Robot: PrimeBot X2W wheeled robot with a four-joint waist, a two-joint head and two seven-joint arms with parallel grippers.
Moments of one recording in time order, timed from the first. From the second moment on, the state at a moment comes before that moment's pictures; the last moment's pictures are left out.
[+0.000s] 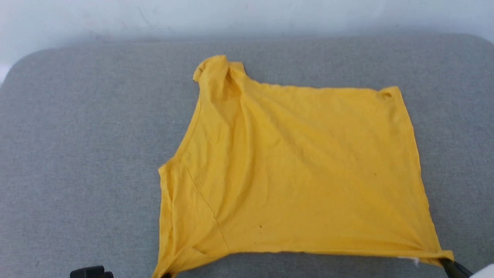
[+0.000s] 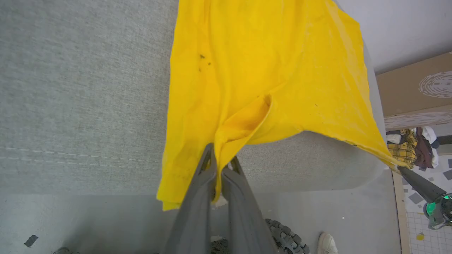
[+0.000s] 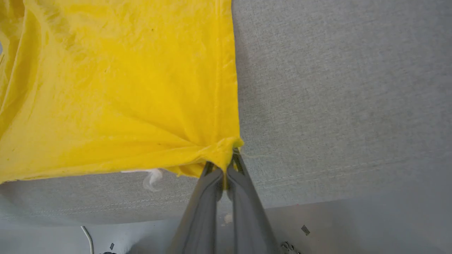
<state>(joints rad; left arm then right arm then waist) 0.34 0.36 -0.17 -0.20 -0.90 0.02 0.31 0.27 -0.12 -0.27 -0.15 0.50 0.13 0.54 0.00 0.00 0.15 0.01</state>
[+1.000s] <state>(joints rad) -0.17 0.47 -0.24 -0.20 -0.69 -0.05 0.34 -0.13 -0.26 -0.17 -0.12 0.42 0.13 0.58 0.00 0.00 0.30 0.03</state>
